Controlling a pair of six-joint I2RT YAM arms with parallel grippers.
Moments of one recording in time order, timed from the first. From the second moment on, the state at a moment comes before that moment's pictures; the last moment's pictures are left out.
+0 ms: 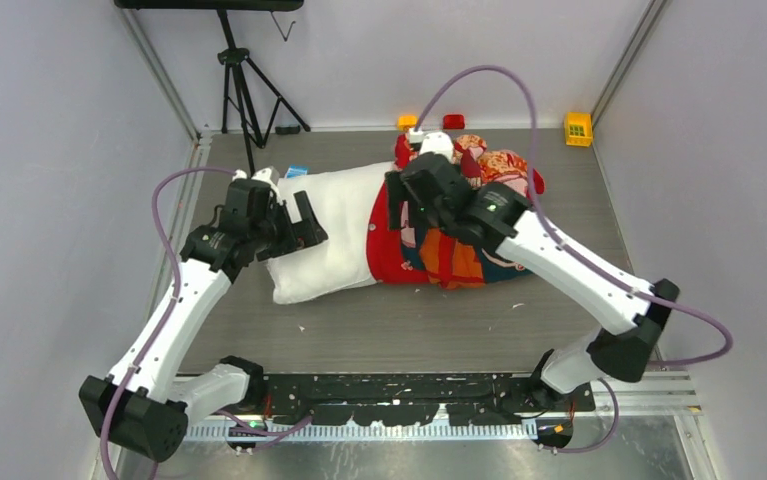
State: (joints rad) left arm -0.33 1.05 1.08 -0.78 0.08 -0.56; right arm 0.89 1.44 1.63 -0.87 0.44 0.52
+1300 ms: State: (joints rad) left arm -0.08 0.99 0.74 -0.37 0.12 -0.78; right arm 0.38 1.16 1.24 -0.79 0.31 0.50
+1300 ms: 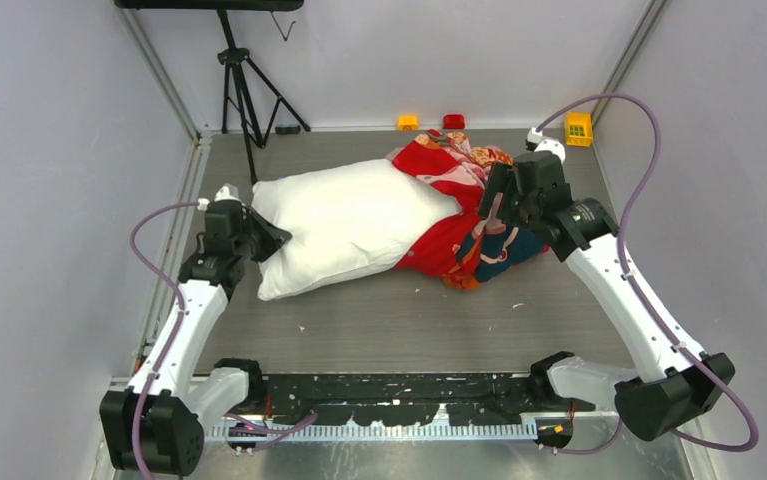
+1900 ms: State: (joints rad) left arm -0.54 1.09 1.23 -0.66 -0.19 -0.60; right arm 0.40 1.12 1.39 -0.83 0.16 0.50
